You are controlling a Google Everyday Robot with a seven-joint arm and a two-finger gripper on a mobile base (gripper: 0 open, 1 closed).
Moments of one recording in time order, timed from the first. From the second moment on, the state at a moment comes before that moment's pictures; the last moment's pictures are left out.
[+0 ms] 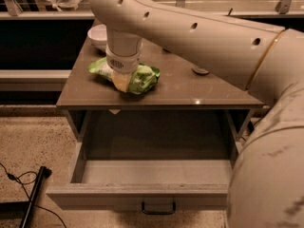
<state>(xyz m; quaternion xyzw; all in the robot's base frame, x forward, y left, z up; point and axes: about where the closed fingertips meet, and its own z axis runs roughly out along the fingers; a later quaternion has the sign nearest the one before) 0.614 0.070 0.826 -0.56 0.82 -0.01 0.13</state>
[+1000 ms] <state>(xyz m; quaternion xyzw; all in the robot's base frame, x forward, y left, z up) 0.608 0.092 0.939 -0.60 0.68 0.20 0.37</state>
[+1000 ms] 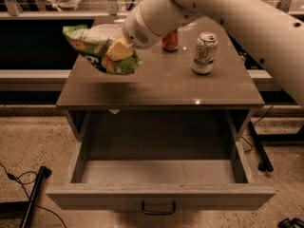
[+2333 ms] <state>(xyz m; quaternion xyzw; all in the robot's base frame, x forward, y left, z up) 0.450 -0.114 0.925 -0.75 0.59 0.19 0.22</state>
